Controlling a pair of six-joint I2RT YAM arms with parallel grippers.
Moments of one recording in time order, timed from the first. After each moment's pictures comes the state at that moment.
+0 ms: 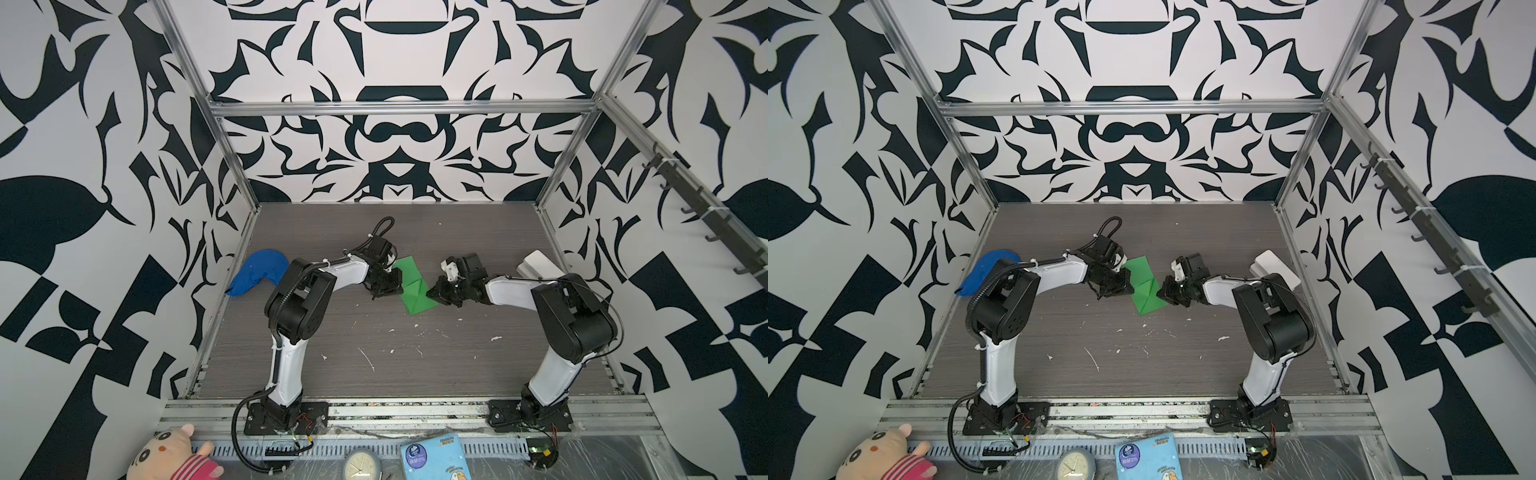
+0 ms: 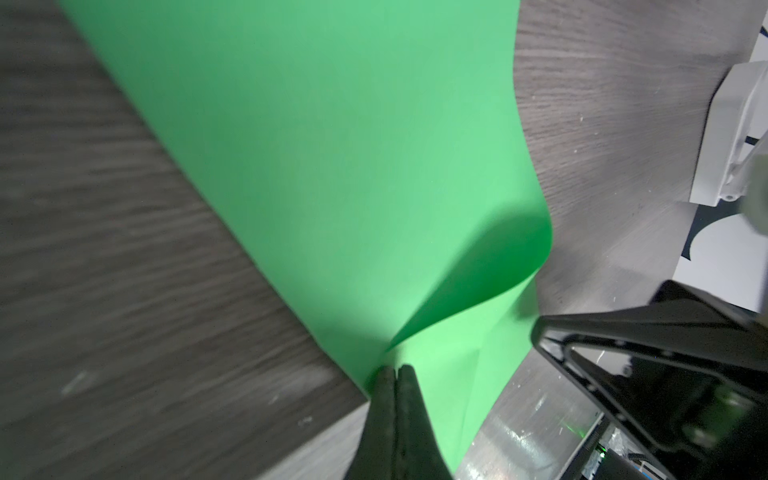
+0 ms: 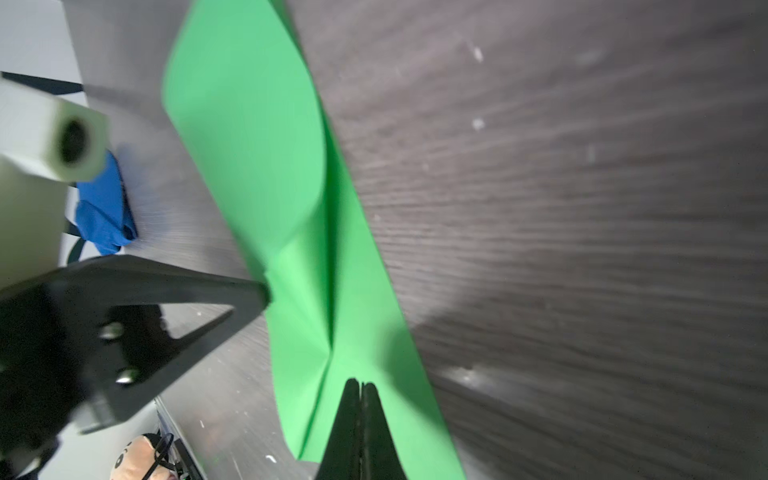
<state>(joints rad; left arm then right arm) -0.57 2.04 1.30 -0.39 0.46 -0.60 0.39 1.76 0.86 -0.03 -0.52 0.72</state>
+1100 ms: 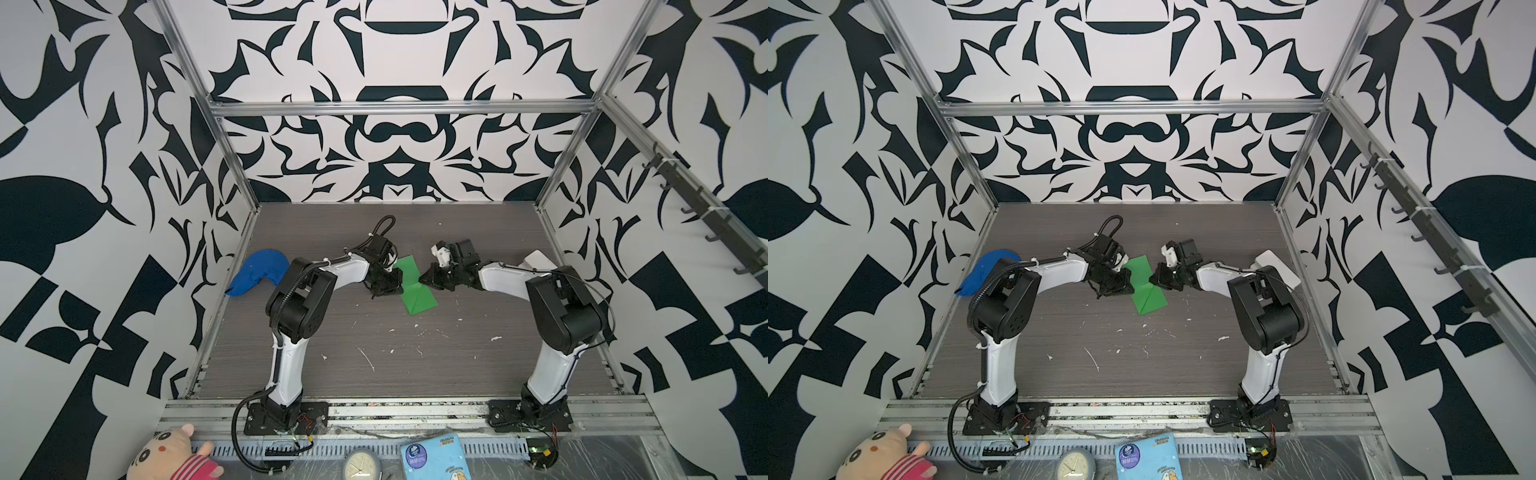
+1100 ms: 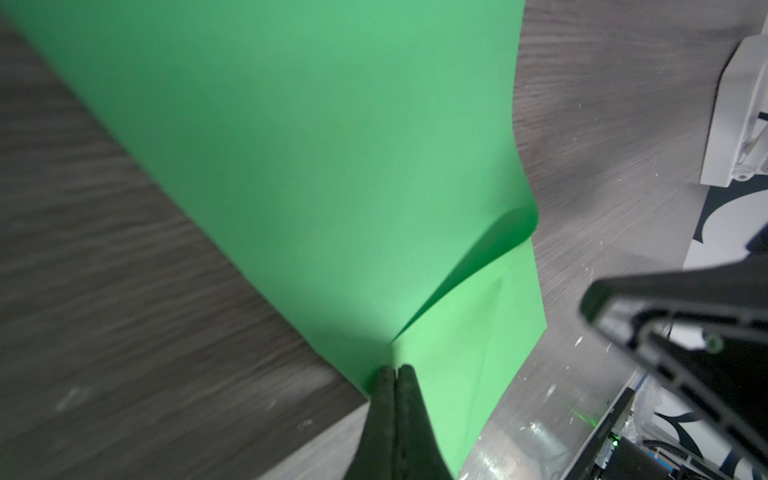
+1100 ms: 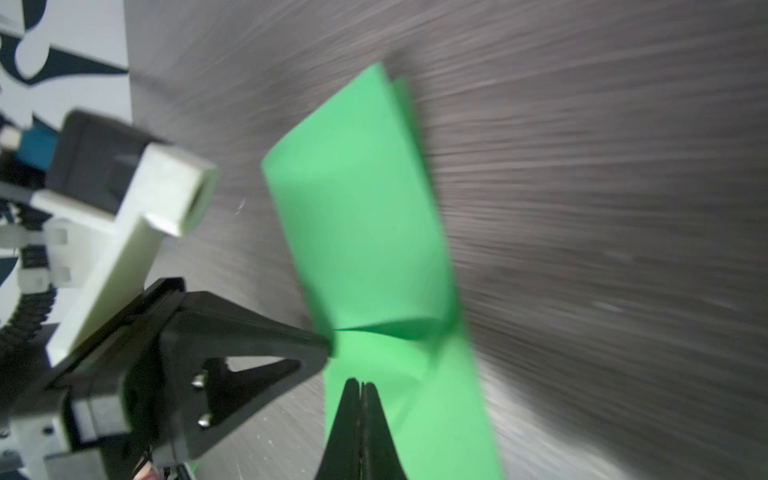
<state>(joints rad) -0.57 2.06 1.33 -0.43 0.47 -0.54 0.41 1.87 1.05 -0.08 -0.54 0.60</state>
